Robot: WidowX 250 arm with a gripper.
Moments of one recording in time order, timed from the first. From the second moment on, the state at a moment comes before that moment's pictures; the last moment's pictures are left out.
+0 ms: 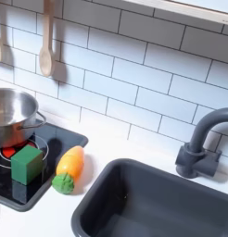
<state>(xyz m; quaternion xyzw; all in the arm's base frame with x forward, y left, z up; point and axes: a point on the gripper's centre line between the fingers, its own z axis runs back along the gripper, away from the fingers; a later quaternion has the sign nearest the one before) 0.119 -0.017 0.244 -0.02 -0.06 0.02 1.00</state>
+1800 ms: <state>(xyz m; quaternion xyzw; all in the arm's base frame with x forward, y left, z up) 0.246 0.041 0.241 0.00 -0.07 0.07 1.00</state>
